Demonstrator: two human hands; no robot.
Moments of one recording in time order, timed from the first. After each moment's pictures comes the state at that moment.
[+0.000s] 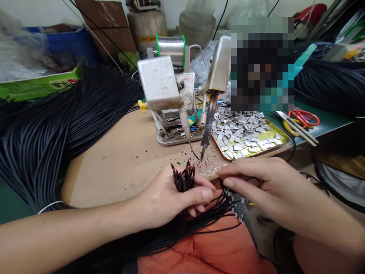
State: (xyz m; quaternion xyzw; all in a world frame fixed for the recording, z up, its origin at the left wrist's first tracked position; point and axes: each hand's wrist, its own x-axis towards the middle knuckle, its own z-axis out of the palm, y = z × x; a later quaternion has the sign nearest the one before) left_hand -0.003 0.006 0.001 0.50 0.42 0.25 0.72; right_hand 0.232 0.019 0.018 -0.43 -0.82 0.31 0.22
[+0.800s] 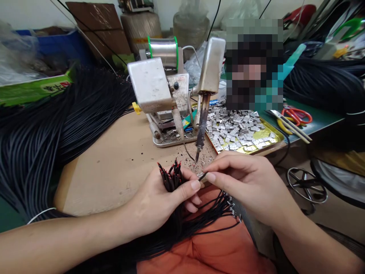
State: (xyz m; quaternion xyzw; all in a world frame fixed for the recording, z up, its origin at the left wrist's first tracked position) left_hand -0.002 0.000 0.003 0.46 0.47 0.30 0.69; right_hand 0.199 0.015 0.005 -0.45 -0.66 0.46 0.40
